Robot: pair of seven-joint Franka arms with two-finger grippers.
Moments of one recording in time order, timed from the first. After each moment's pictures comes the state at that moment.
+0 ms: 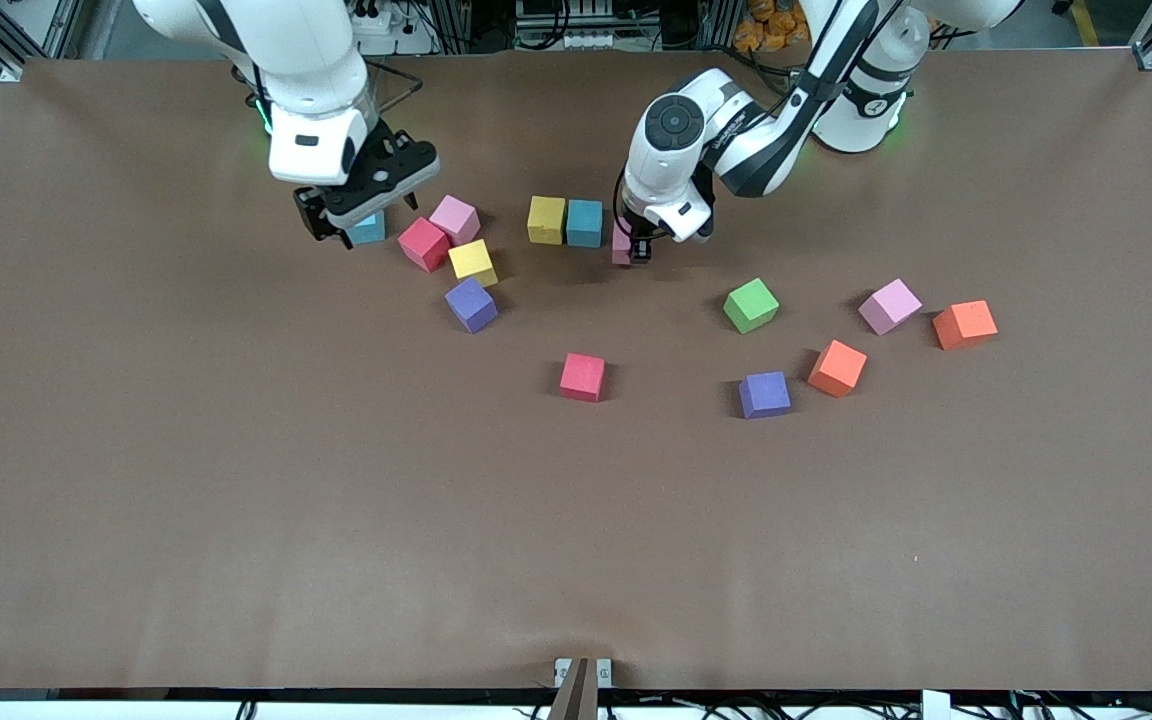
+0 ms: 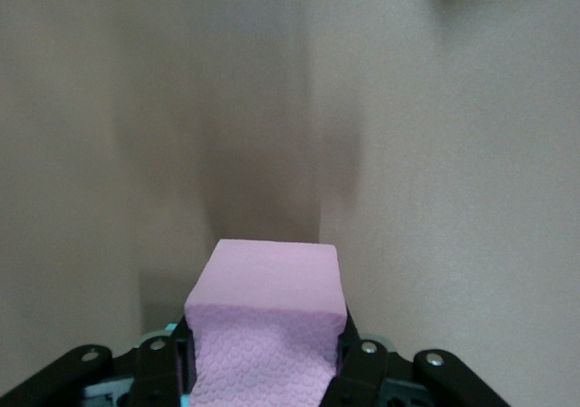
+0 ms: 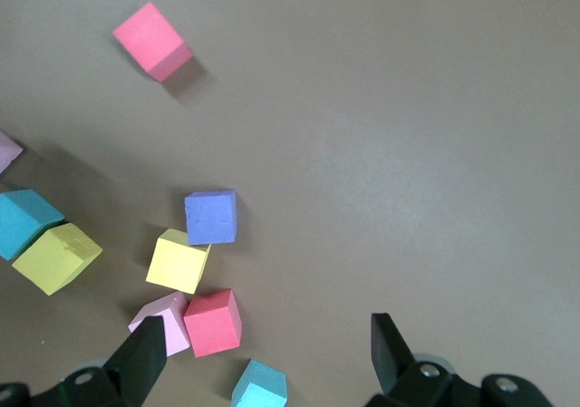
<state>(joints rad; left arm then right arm) -0.65 0.26 -0.29 -2.30 -0.13 2.55 -2.39 0.59 -0.14 0.00 -1.97 -0.08 1.87 -0.02</state>
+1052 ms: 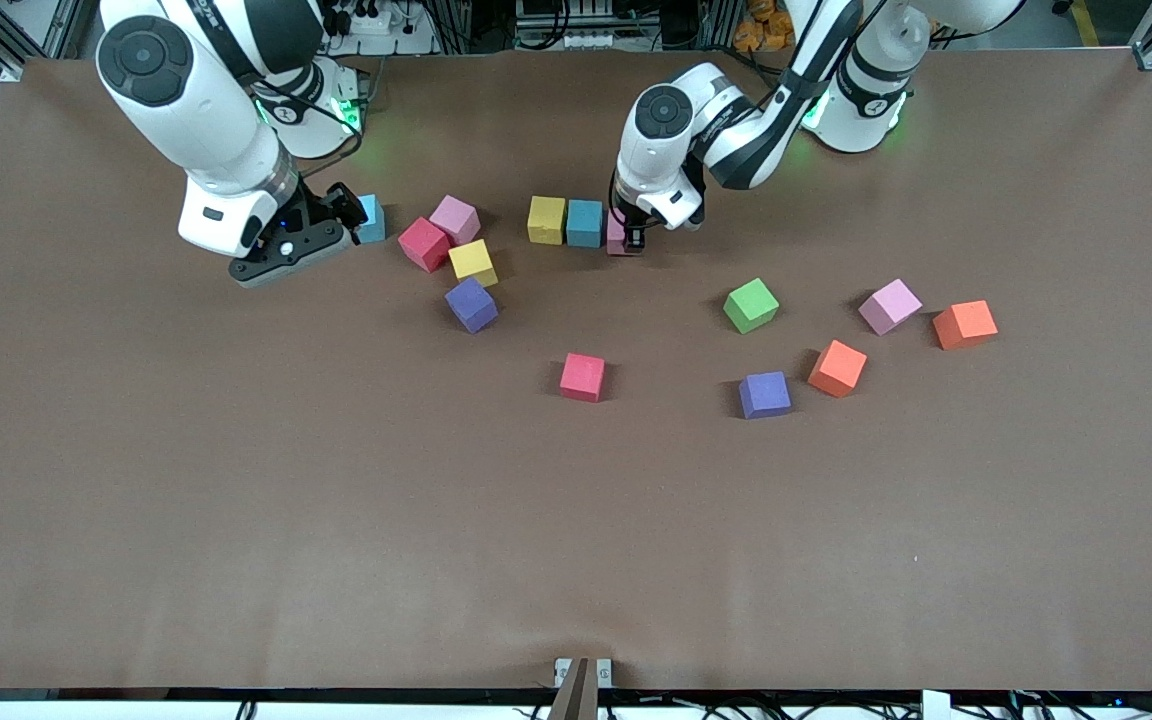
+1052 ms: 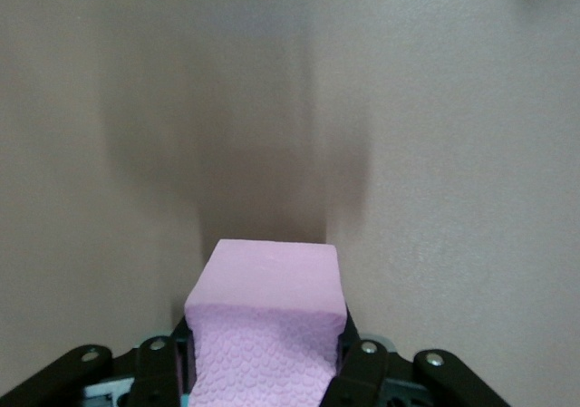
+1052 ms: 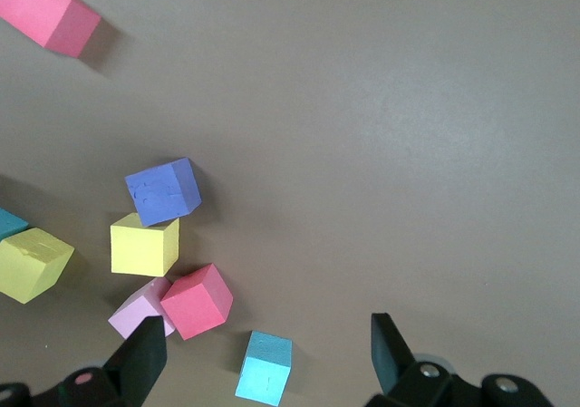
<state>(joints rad) -0.71 0.28 -0.29 -2.33 -0.13 2.59 -2.43 0.43 -0.13 -0.03 -2.08 0.01 1.88 -0.04</state>
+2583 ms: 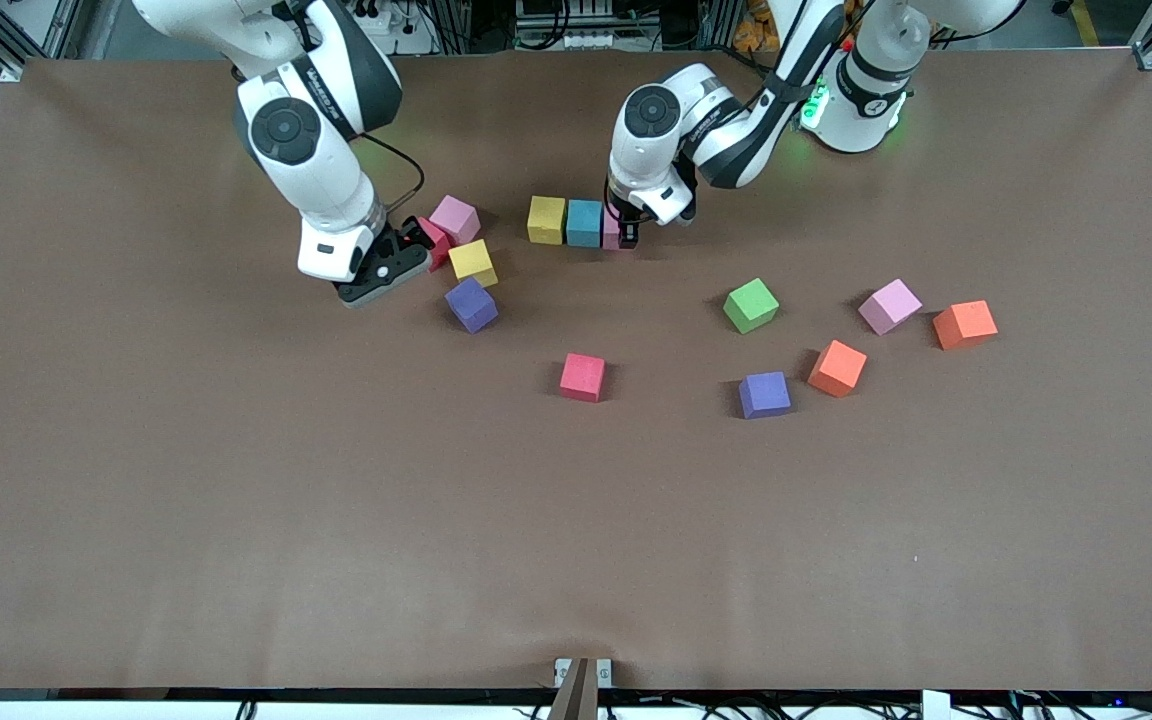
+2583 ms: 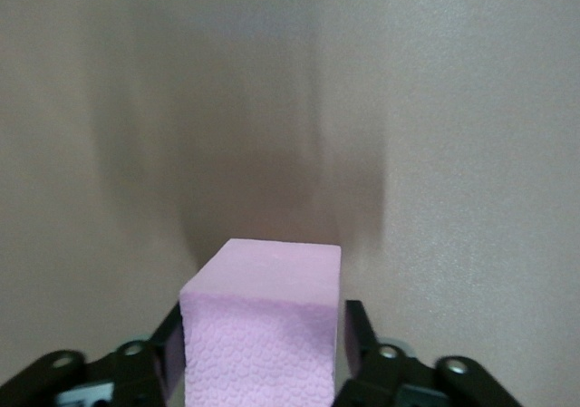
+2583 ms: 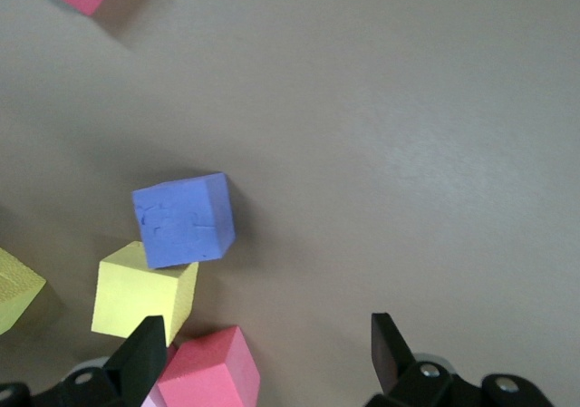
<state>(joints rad) -0.75 0.32 -0.28 -2.33 -0.13 2.62 -2.46 0.56 -0.03 -0.01 -2.37 0.04 2.35 -0.05</state>
